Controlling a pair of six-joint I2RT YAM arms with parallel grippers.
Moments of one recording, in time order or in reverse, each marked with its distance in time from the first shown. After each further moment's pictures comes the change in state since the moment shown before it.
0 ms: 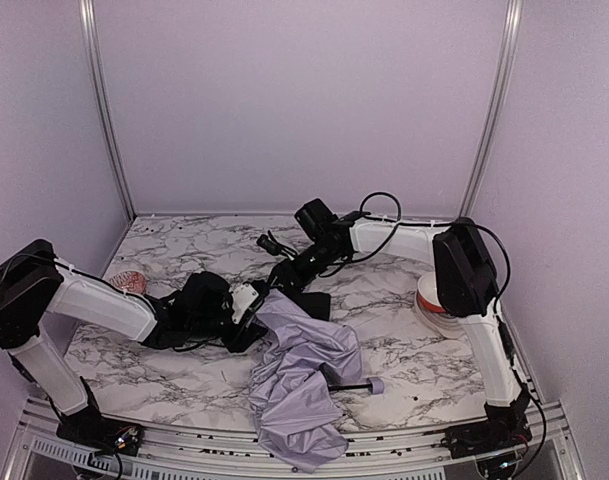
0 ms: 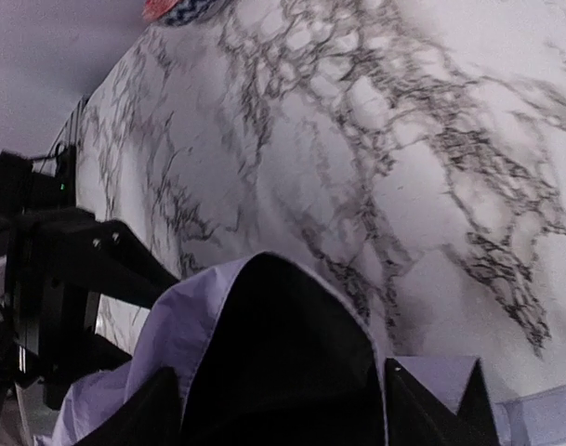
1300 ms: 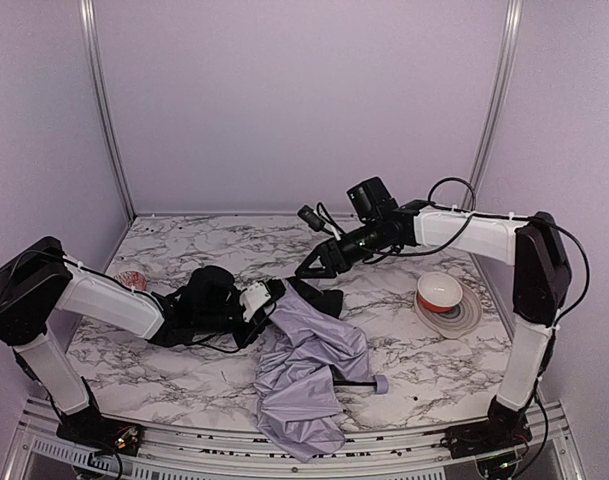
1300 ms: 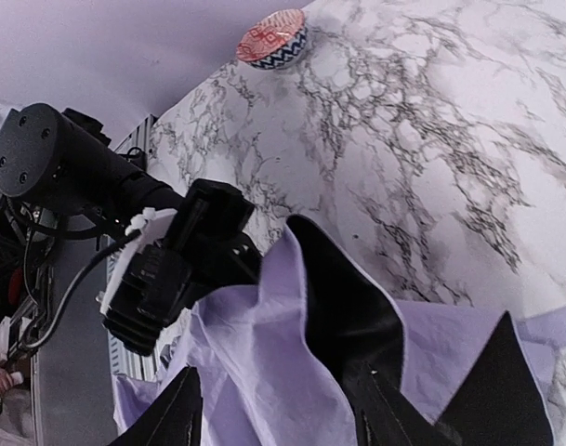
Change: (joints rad) left arm -0.011 0.066 0.062 0.110 0.130 0.183; right arm -0.089 -0.461 -0.469 0.159 -0.095 -0.001
